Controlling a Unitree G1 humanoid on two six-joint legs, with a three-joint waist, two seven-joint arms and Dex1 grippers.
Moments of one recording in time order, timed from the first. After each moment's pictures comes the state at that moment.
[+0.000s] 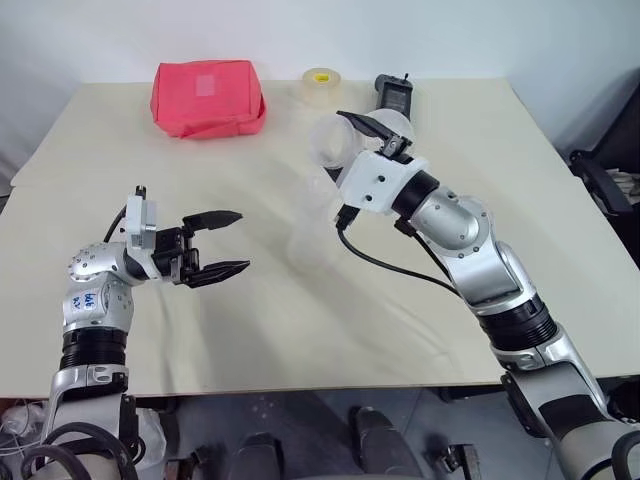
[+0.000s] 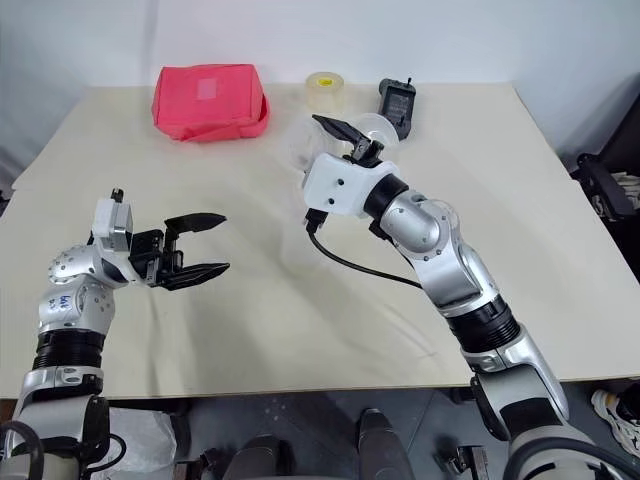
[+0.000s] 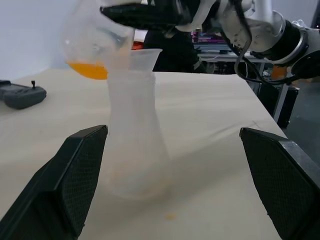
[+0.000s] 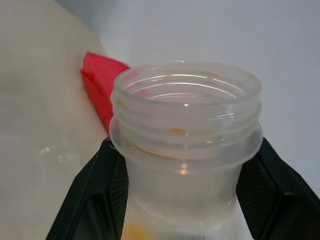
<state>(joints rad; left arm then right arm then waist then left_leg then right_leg) -0.60 0.59 0.22 0.48 -0.54 0.00 -1.47 -0.82 -0.46 0.33 -0.07 -0.31 0.00 0.37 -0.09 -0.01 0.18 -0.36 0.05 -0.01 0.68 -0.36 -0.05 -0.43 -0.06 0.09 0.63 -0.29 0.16</state>
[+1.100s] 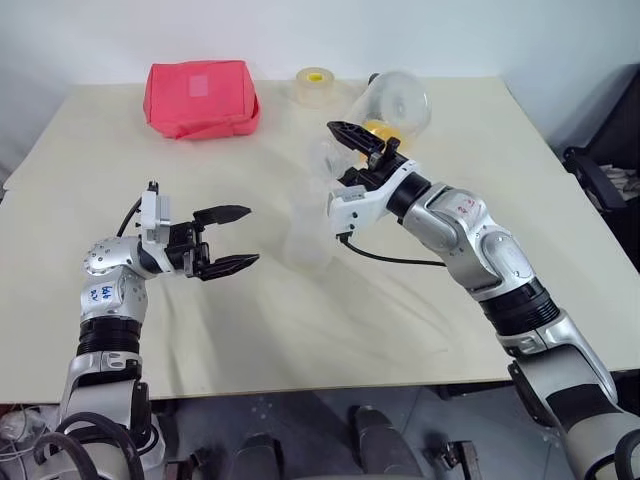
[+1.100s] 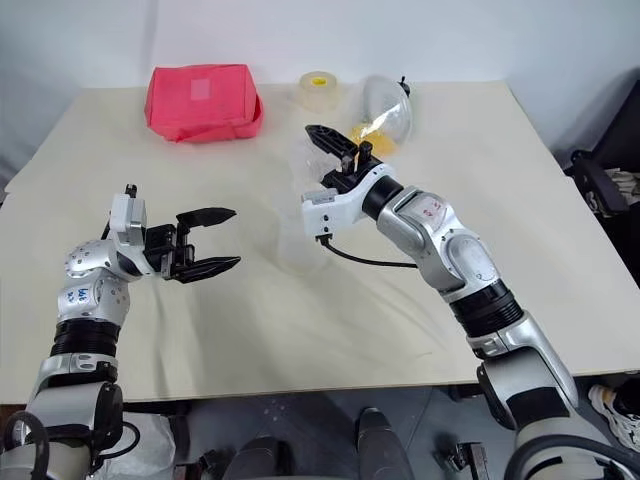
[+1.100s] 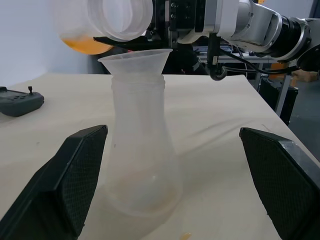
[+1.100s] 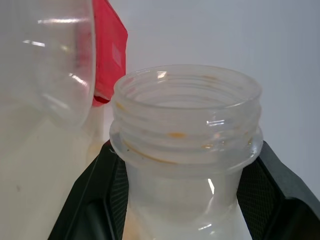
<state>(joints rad) -0.66 0.55 0.20 0.57 -0.51 -0.07 -1.47 -0.89 -0.51 0.38 0.12 -0.79 -0.27 0.24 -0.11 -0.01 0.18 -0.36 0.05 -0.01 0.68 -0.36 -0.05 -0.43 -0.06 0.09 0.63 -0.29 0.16</state>
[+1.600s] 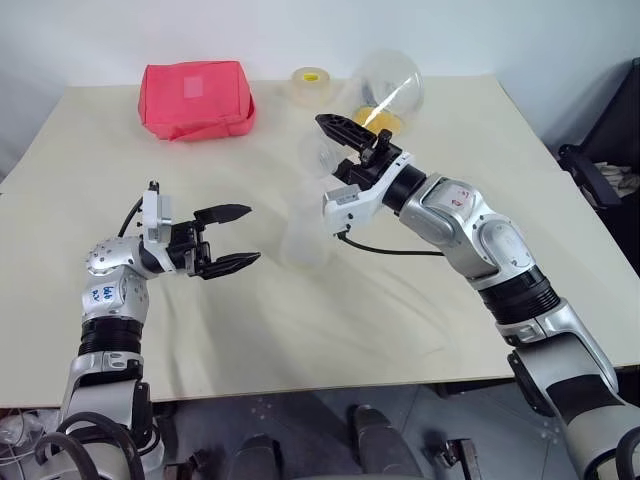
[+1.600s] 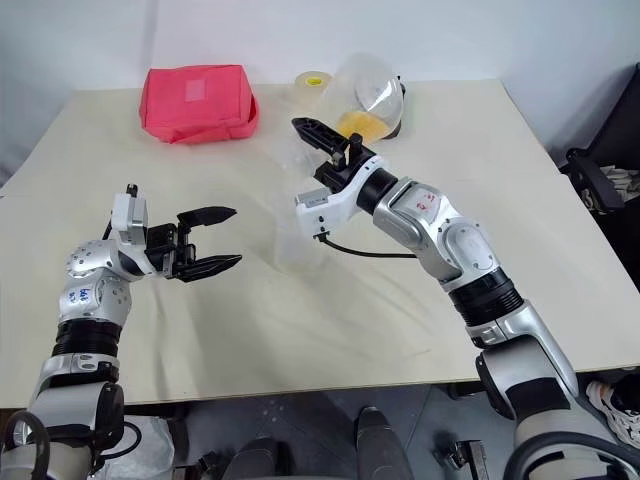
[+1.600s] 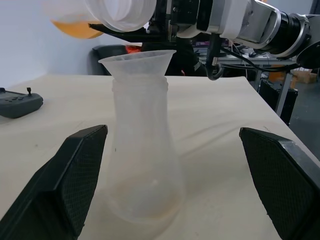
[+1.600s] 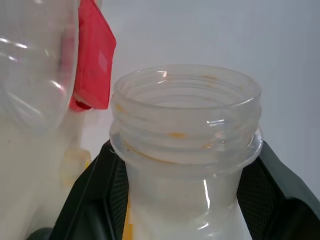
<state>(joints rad) -0.66 0.54 0.20 0.57 -0.51 -0.07 -1.45 -0.95 -0.51 0.40 0.17 -0.87 -0.36 0.17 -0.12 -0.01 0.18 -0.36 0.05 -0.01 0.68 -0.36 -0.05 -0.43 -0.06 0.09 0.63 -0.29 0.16</state>
